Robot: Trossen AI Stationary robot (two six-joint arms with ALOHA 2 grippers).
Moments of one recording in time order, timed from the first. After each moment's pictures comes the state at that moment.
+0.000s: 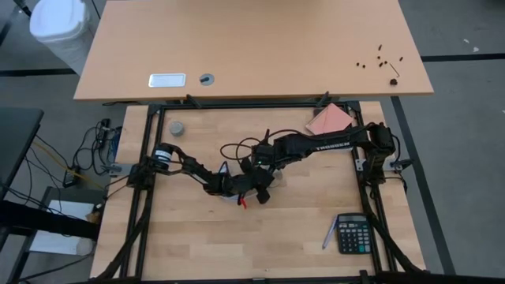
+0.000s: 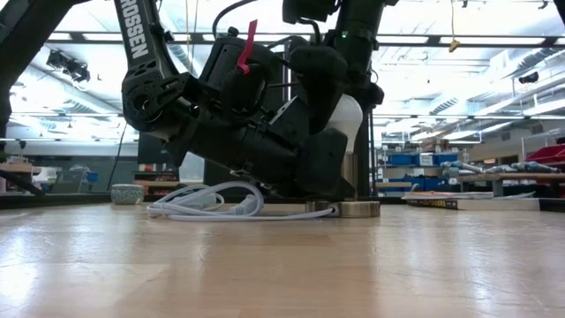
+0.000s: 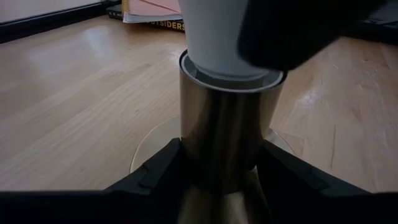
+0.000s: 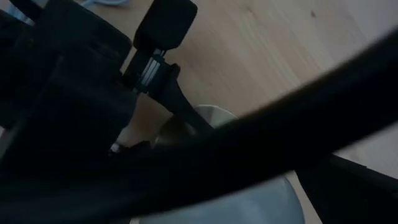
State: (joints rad) left arm -0.12 2.17 0.94 0.89 -0.55 -0.27; right arm 0.00 1.87 1.53 -0.96 0.19 0.59
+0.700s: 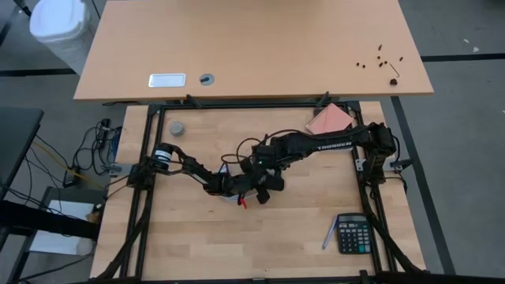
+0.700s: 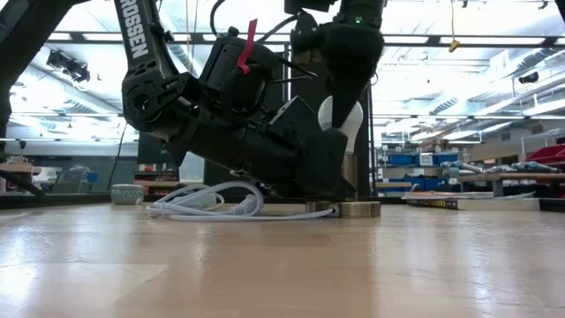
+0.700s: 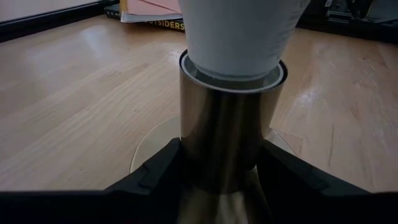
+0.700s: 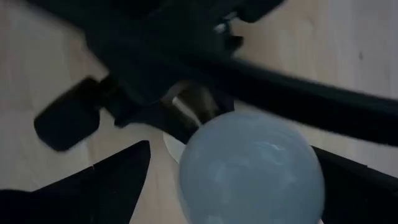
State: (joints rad) left arm -0.12 2.17 0.94 0.88 -0.54 -0.27; right arm 0.01 1.86 1.58 -1.05 0.09 0.13
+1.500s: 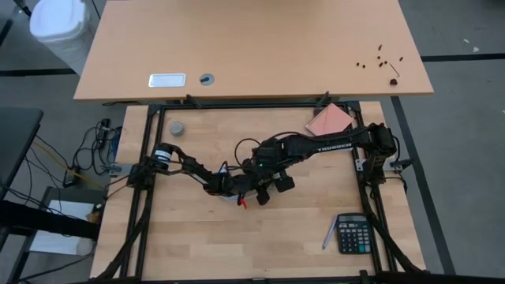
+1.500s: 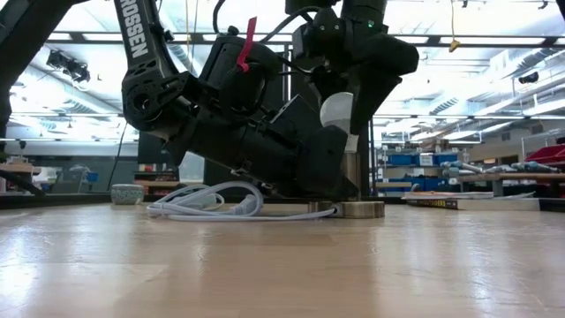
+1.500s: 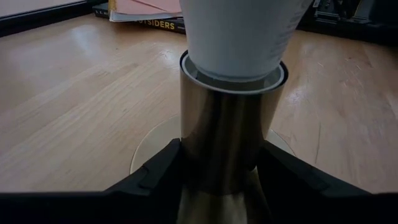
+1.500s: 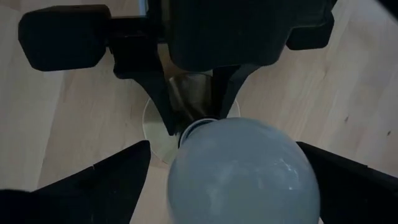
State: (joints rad) left arm -0.12 2.17 0.94 0.89 -0.50 -0.27; right arm 0.03 1.86 1.56 -1.05 0.11 -0.32
